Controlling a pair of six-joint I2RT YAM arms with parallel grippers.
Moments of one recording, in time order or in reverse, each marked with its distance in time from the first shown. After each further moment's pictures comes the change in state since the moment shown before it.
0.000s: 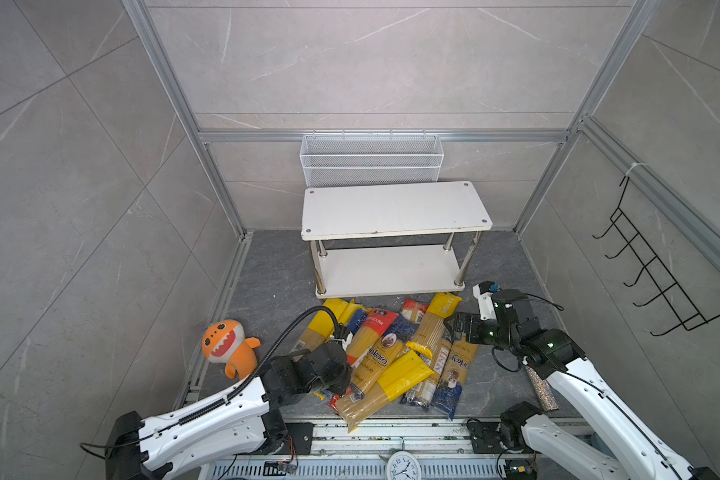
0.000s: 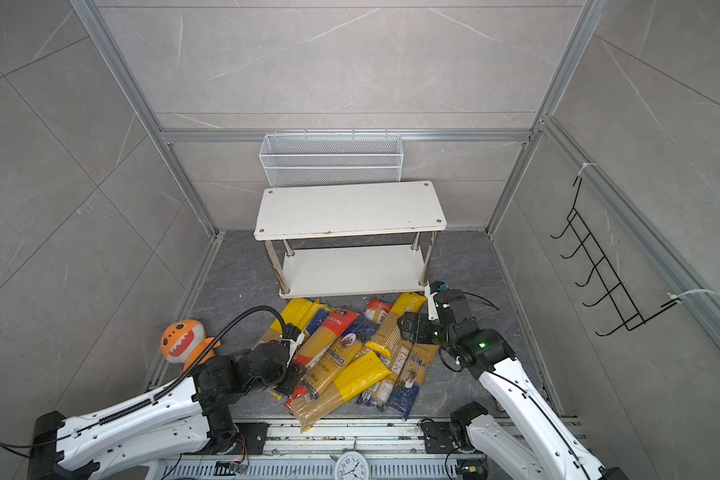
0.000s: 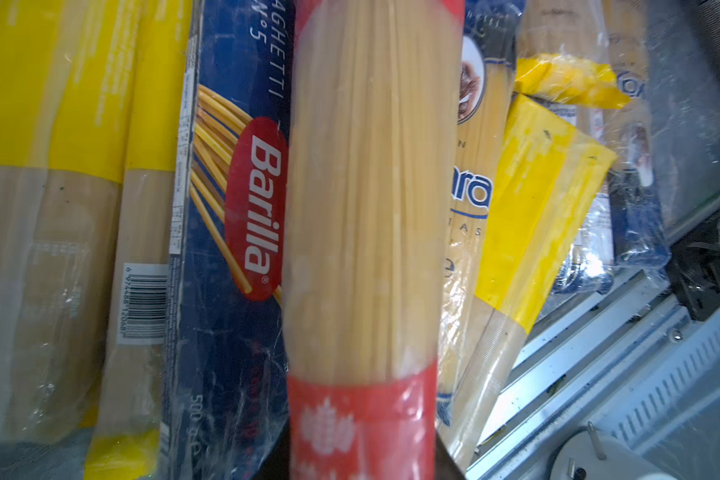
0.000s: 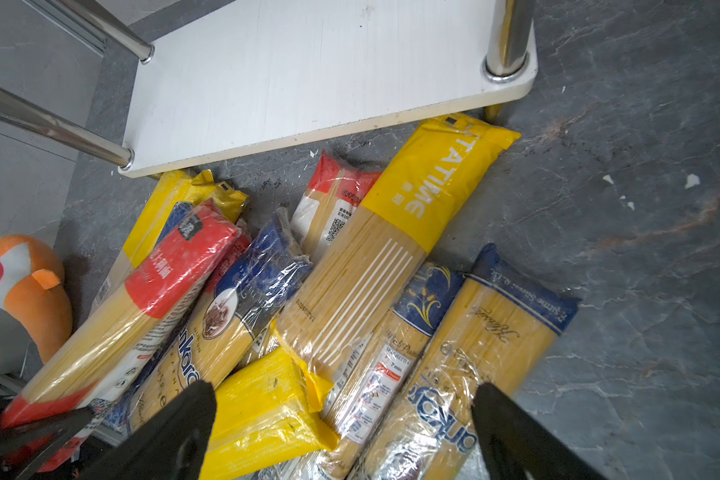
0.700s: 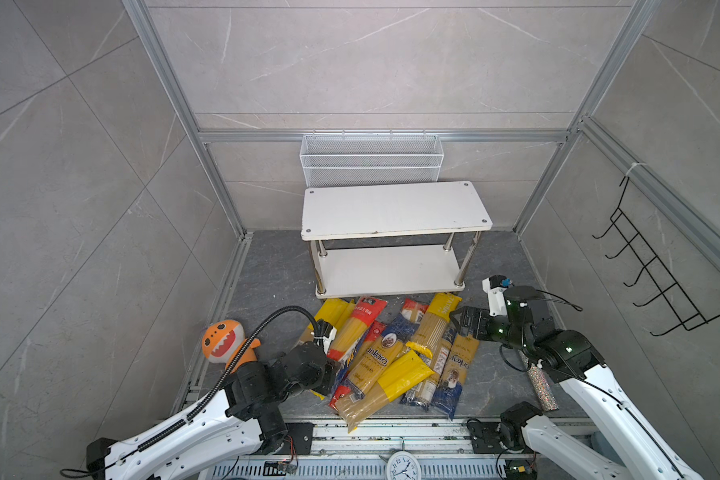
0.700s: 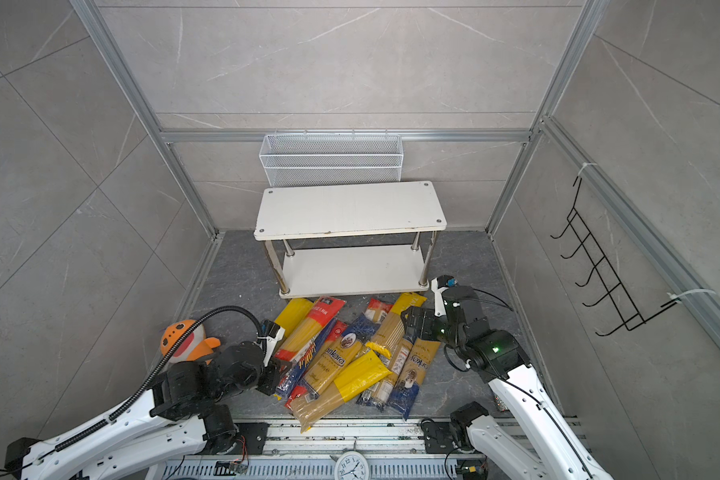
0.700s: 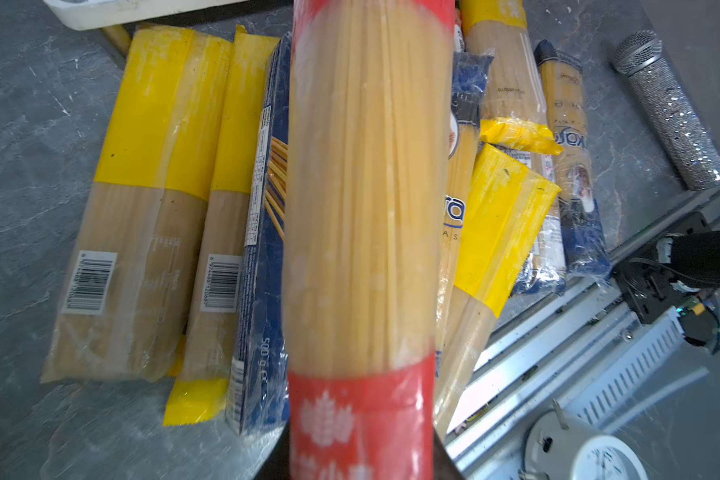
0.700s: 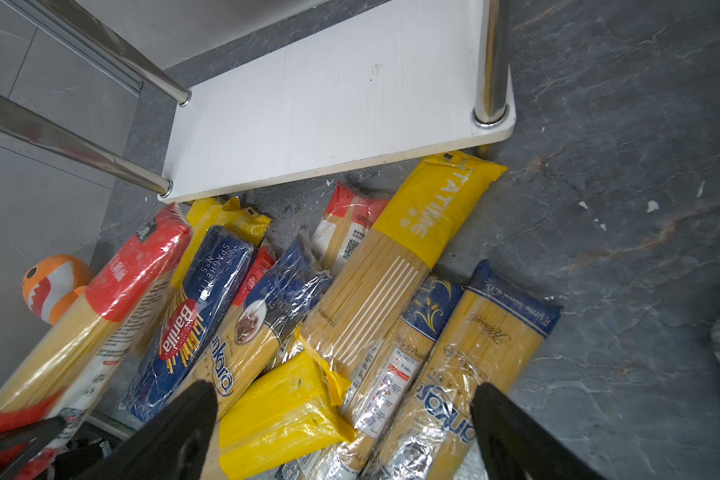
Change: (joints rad) left arm 0.000 -0.145 0.155 -0.220 -0.049 0.000; right arm 0.000 -0.035 0.119 -0.083 0.024 0.014
